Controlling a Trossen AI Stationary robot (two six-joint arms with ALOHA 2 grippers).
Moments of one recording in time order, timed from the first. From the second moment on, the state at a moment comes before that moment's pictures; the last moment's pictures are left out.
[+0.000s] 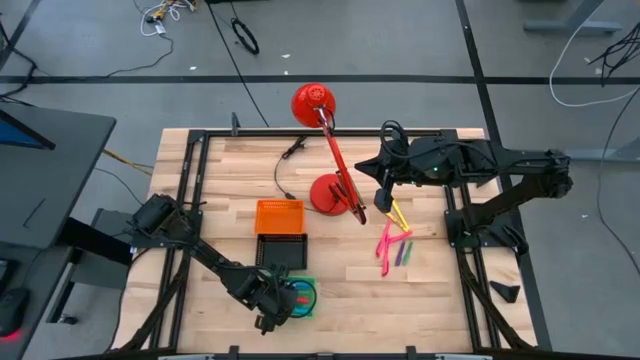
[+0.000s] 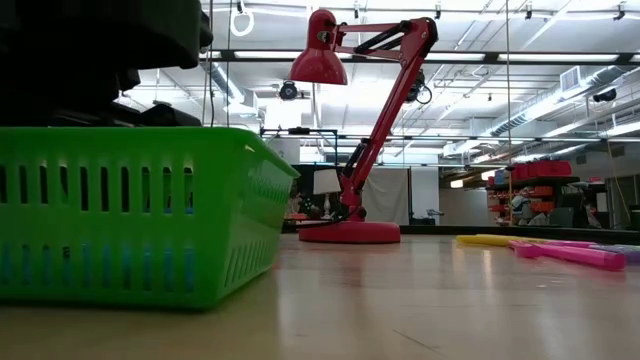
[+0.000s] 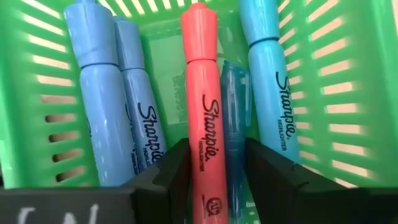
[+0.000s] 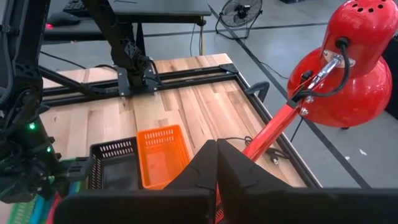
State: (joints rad) left arm -0.64 1.93 1.14 -0.45 -0.18 -0.36; right arm 0.10 1.32 1.60 -0.77 0.37 0.12
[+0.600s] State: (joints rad) left arm -0.64 1.94 1.27 -0.56 -0.22 -0.35; right arm 0.10 1.32 1.60 -0.76 0.37 0.09
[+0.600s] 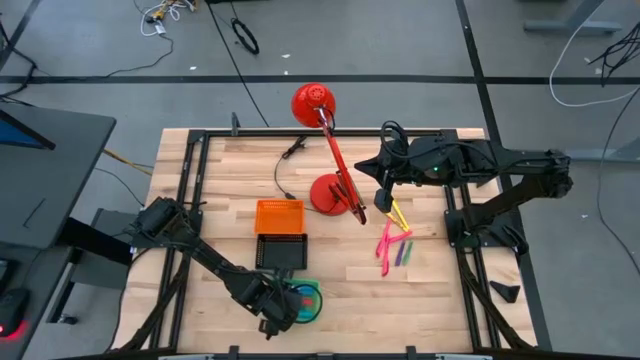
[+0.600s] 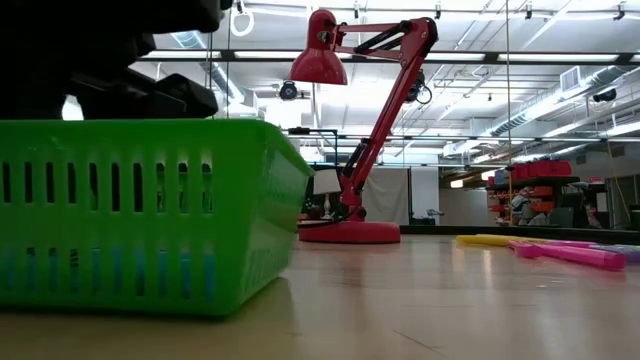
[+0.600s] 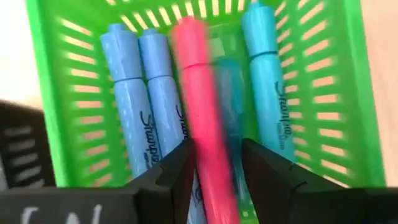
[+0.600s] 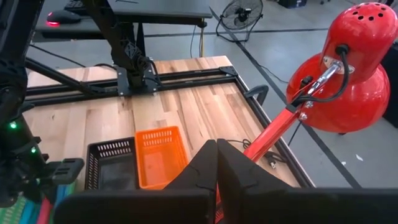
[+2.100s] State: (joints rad) left arm -0.63 1.98 1.34 -0.59 -0.07 -0.29; right arm 0.10 1.32 1.60 -0.76 0.37 0.10
